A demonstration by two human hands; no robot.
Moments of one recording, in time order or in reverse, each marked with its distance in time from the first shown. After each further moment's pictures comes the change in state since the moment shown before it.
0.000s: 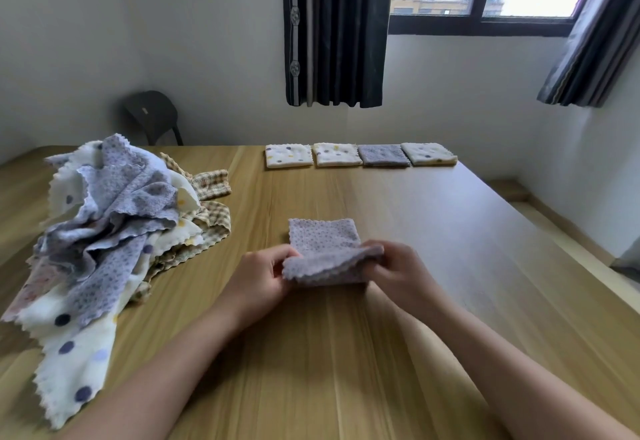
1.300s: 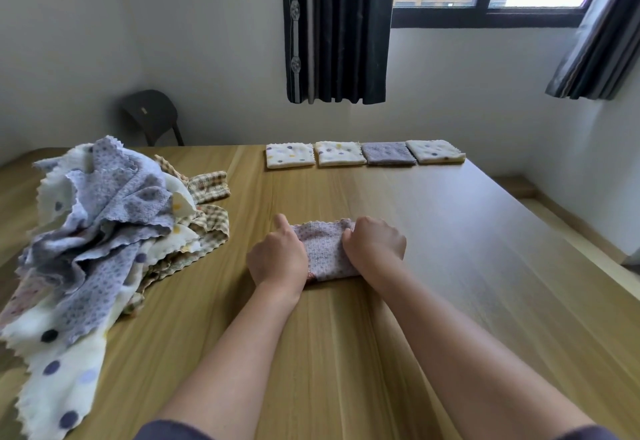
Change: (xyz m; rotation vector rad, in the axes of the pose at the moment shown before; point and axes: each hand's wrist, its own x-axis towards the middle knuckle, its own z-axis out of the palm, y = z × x) left_hand 0.067 -0.006 0.047 0.683 0.302 -0.432; right_hand 0.085 0.002 0.035 -0.918 0.070 0.470
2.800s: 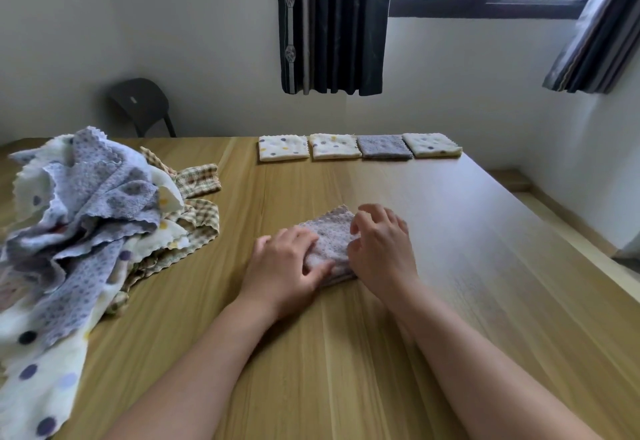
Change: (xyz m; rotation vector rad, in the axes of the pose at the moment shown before) left_hand -0.016 -0.015 -0.002 -0.185 -0.140 0.479; right_hand -0.020 0.034 0.013 0.223 0.297 -0.379
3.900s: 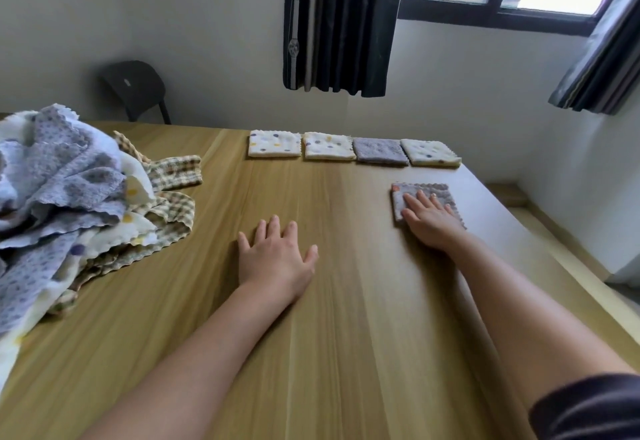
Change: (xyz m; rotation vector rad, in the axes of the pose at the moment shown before) left_hand 0.032 0.030 0.013 0.206 -0.284 -0.421; right_hand 0.088 0.149 -0.008 -0.235 -0.574 0.240
